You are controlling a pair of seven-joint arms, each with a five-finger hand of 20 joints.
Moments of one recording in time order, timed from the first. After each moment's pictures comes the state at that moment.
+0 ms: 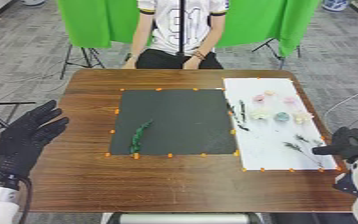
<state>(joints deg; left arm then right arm) 137.3 -57.1 -112.0 -127.3 36.8 4.8 9.6 -121.9 -53.1 106.9 -123.4 -133.1 -21.6 35.7</state>
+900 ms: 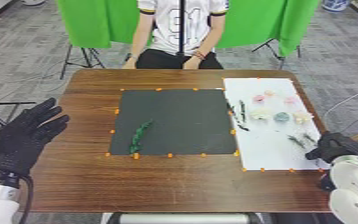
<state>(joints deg) 136.5 -57.0 -111.8 -127.0 34.2 4.1 9.7 -115.2 -52.9 97.6 -117.1 -135.4 -21.0 39.7</state>
